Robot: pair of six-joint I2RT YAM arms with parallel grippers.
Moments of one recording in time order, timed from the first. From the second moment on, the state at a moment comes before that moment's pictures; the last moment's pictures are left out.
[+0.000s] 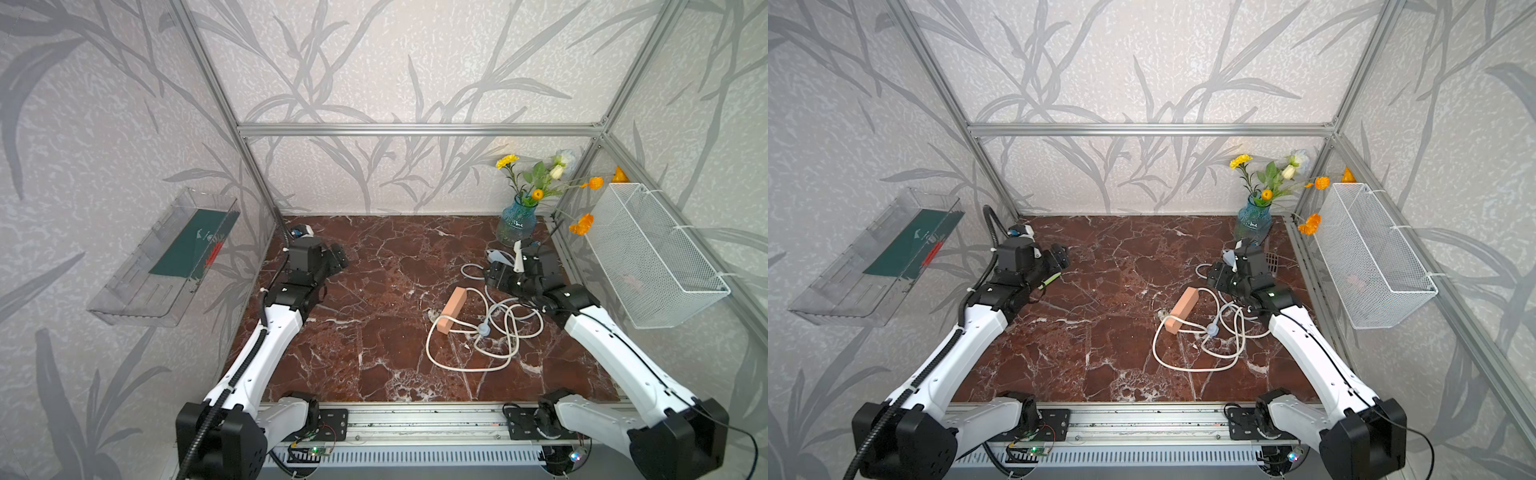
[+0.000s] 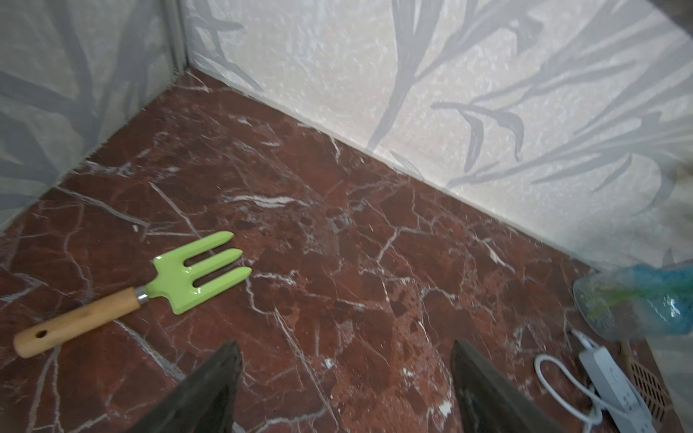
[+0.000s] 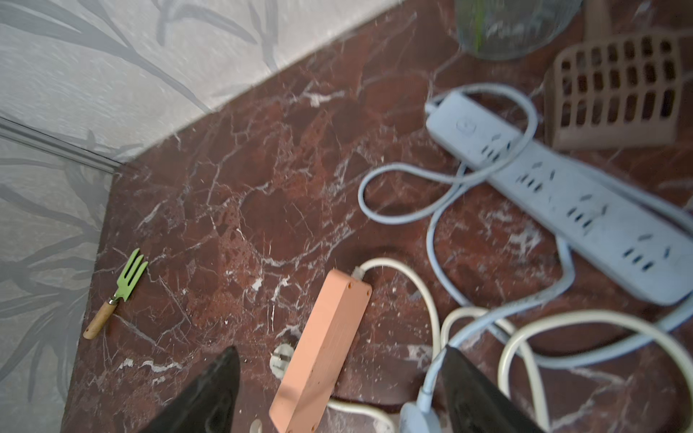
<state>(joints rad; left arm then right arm) -0.20 1.15 0.96 -0.35 -0.14 -0.51 0.36 1.18 0.98 -0.61 -0.01 0.67</state>
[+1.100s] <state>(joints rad) -0.42 1.25 1.04 -0.47 0.02 -0.40 0.65 1.61 1.26 -0.65 0.08 0.82</state>
